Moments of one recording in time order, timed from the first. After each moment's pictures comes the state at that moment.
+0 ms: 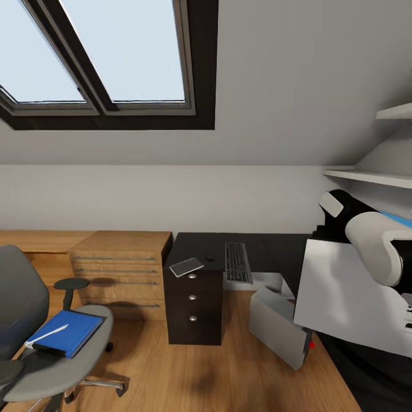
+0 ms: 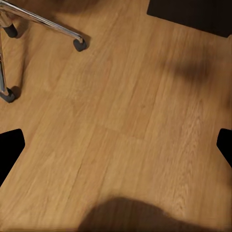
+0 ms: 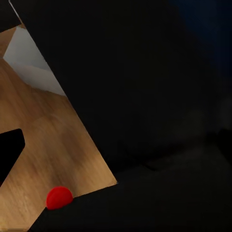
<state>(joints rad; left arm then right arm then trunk) 0.15 -0.04 0.00 -0.90 0.21 0.02 0.18 -1.53 -0.23 0.02 -0.09 -0.39 1.02 -0.66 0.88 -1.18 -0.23</state>
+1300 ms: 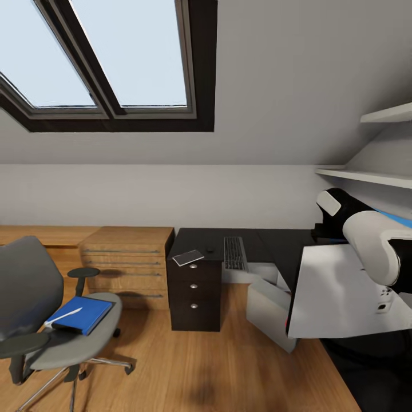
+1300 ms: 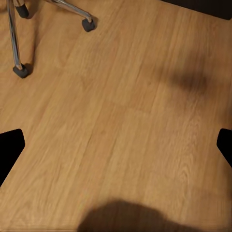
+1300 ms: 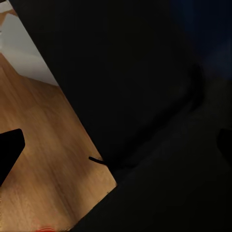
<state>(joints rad) 0.15 -0.04 0.00 -0.90 0.22 0.02 0.18 -1.54 -0.21 0.02 -0.10 -0.40 1.01 -0.68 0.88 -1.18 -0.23</state>
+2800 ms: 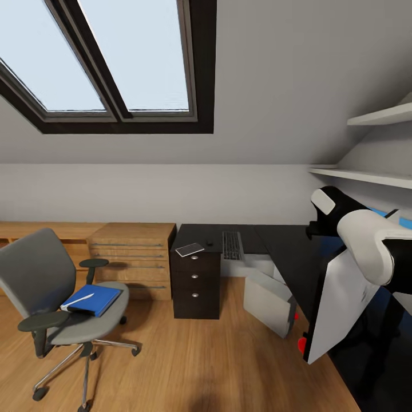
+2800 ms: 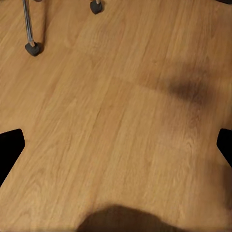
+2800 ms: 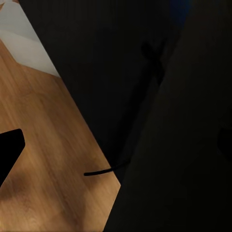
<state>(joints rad) 0.15 -0.04 0.00 -0.90 0.22 0.02 0.18 -1.54 -0.19 0.02 -0.12 -0.39 1.02 -0.68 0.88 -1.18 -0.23</state>
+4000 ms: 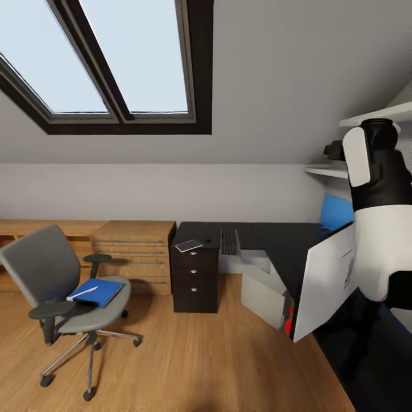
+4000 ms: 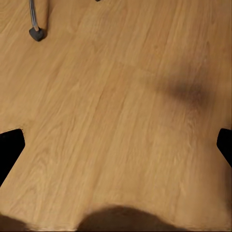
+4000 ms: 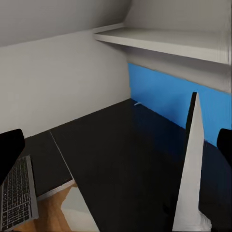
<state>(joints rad) 0.15 -0.04 0.00 -0.89 0.21 0.02 0.18 -1.44 -0.19 0.02 -1.08 -0.39 1.04 -0.68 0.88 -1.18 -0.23</state>
